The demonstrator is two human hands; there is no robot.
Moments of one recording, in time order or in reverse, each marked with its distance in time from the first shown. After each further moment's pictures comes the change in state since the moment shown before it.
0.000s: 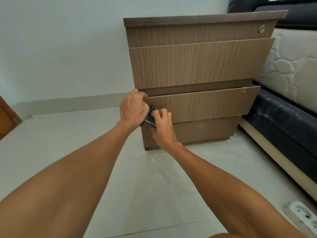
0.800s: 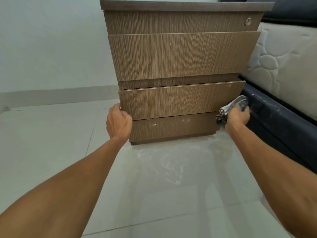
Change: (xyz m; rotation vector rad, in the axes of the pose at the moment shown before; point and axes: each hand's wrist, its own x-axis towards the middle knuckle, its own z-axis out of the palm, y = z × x) left_hand -0.051 0.000 0.048 -0.240 0.069 -0.512; right_hand 0.002 0.203 -0.158 0.713 0.783 1.155
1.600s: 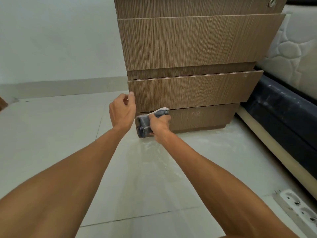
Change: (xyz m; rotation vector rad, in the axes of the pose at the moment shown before) left_hand 0.019 -0.014 -0.008 -0.173 0.007 0.062; right_hand -0.230 0.086 0.102 -0.255 -0.701 0.335
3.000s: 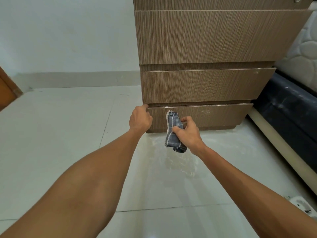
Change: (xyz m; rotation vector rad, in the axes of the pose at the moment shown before) left_hand -0.014 -0.040 0.037 0.352 -0.311 -0.113; right_hand -0.002 0.024 -0.088 -0.495 -0.131 -0.357
